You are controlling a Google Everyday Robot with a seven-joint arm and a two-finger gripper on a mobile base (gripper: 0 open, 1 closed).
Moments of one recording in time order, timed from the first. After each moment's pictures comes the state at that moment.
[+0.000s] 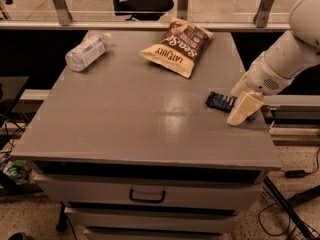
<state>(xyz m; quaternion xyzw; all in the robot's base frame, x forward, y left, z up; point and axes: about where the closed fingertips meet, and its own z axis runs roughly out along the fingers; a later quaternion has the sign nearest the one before) 0.563 -0.213 0.829 -0.58 0.79 0.07 0.19</state>
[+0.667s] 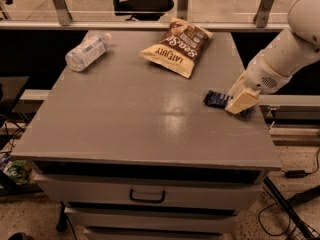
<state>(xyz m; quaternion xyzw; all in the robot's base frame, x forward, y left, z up) 0.561 -0.208 0.832 -0.58 0.79 0.09 0.18</state>
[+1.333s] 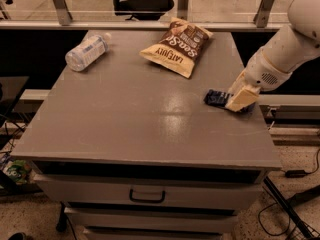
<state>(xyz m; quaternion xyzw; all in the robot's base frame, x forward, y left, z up) 0.564 -0.207 0.839 -0.58 0.79 0.09 0.18</state>
